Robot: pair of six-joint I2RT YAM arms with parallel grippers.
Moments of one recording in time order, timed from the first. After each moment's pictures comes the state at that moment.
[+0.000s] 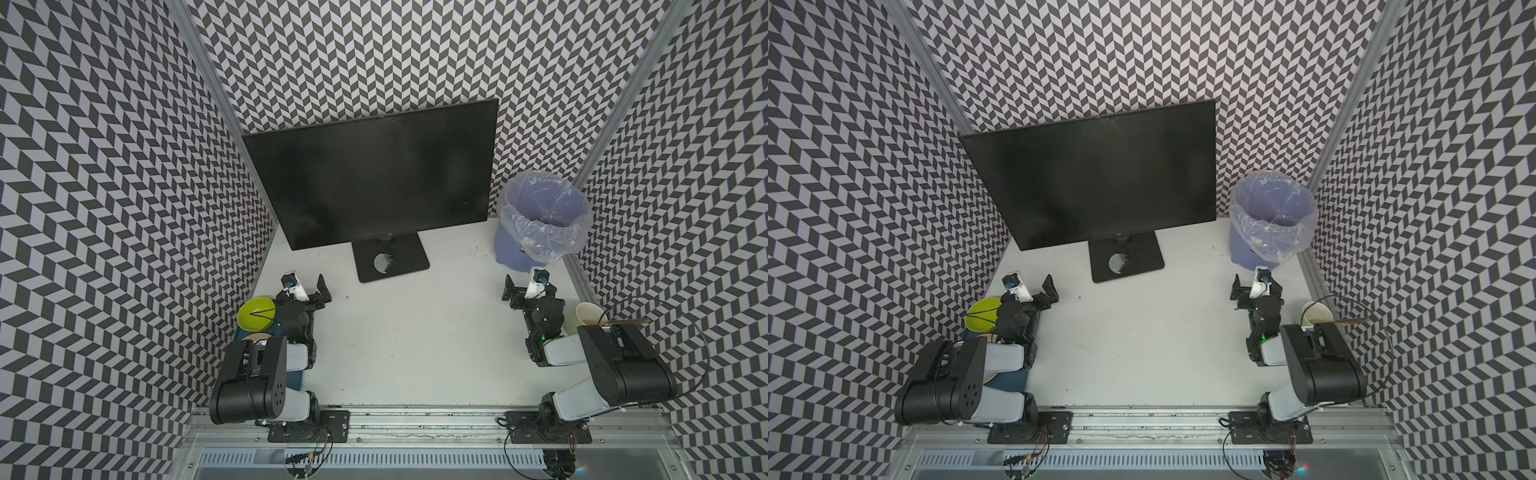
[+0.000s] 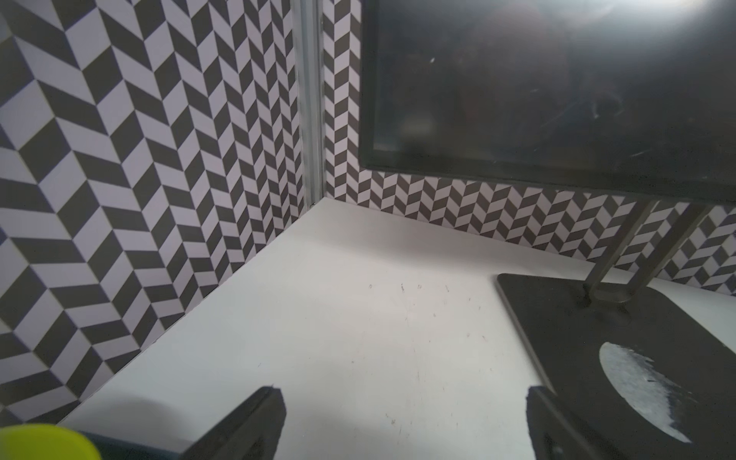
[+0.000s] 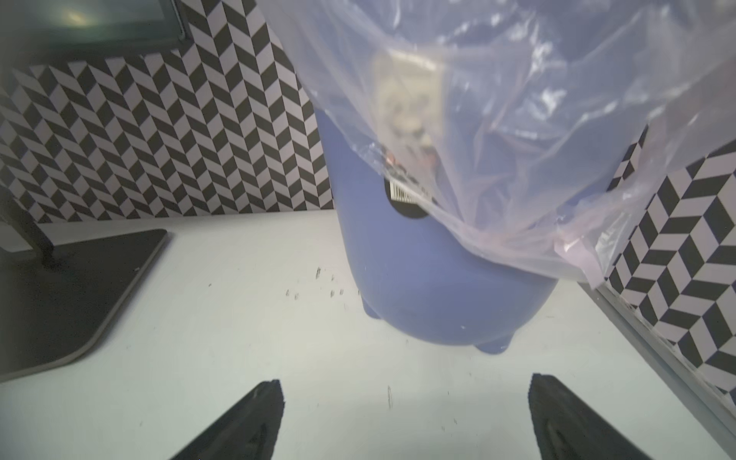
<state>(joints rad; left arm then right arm) 0.10 1.44 0.20 1.15 -0.05 -0.14 0.05 1.53 0.25 1.18 0.12 0.03</state>
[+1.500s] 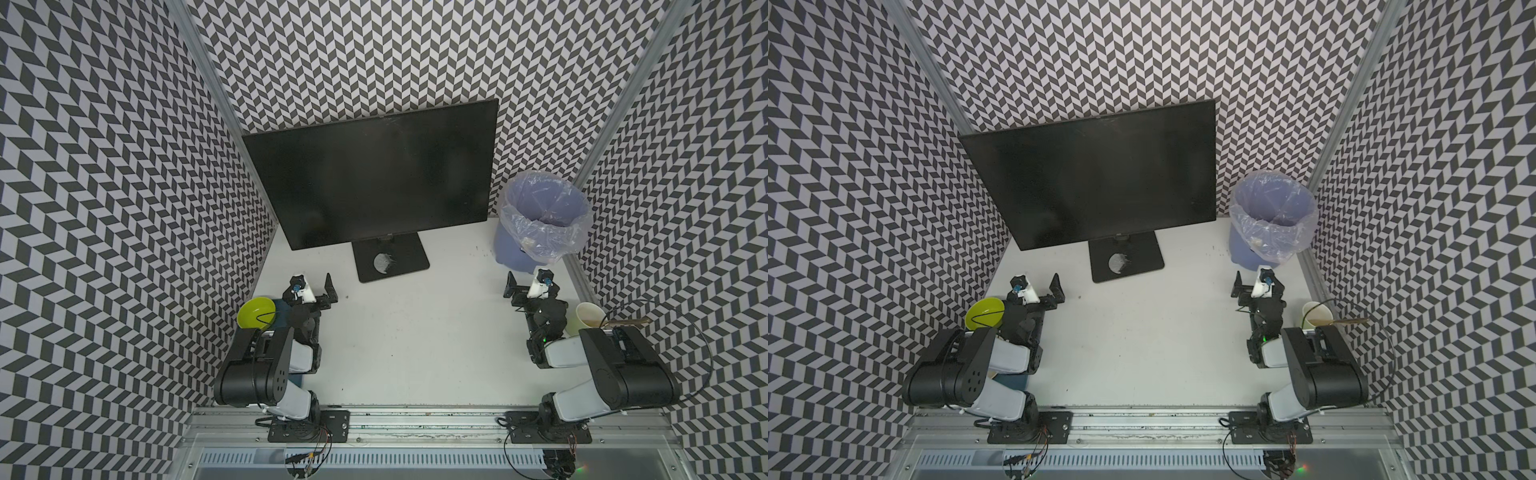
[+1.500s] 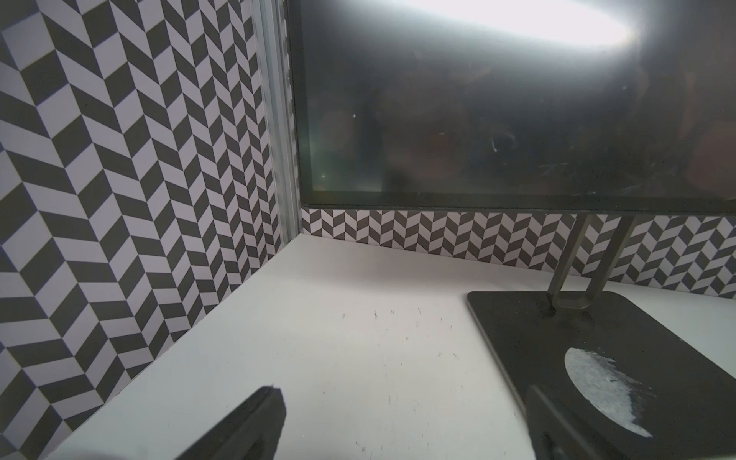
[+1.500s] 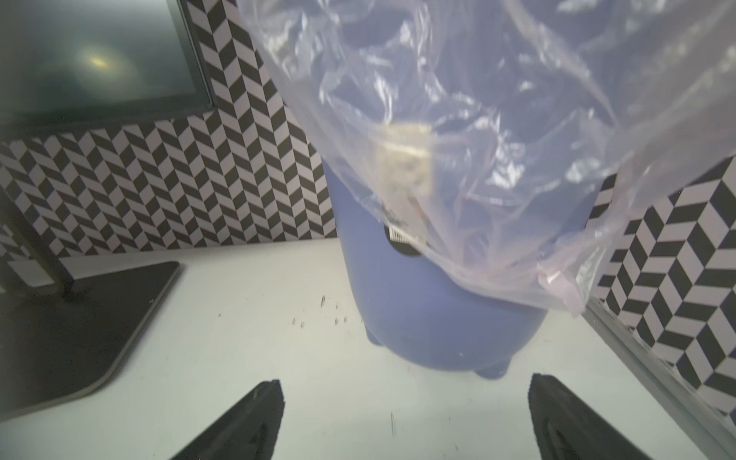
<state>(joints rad) 0.03 1.52 0.17 1.36 -0.10 -0.08 0.05 1.51 0.24 1.23 0.13 0.04</state>
